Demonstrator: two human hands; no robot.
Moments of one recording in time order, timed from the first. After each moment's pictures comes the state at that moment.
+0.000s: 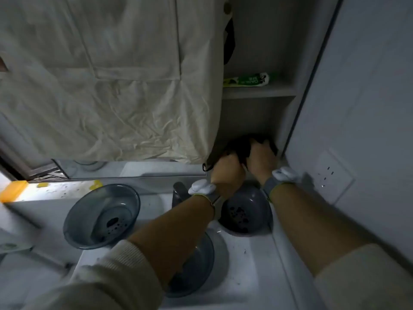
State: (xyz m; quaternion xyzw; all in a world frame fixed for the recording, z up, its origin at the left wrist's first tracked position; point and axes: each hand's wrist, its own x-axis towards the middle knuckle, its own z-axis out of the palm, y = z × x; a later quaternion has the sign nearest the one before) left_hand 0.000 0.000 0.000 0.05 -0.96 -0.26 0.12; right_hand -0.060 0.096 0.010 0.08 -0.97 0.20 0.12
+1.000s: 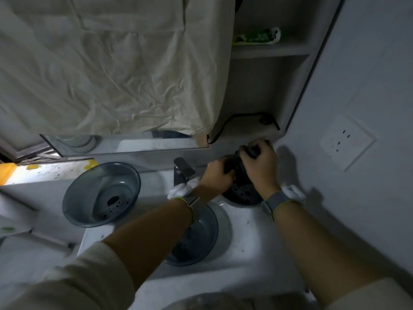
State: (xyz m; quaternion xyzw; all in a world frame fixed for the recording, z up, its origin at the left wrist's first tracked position) left_hand 0.055 -0.050 -0.080 -0.01 -0.88 -0.46 0.03; right_hand 0.018 0.094 -0.062 0.07 -0.82 0.53 0.20
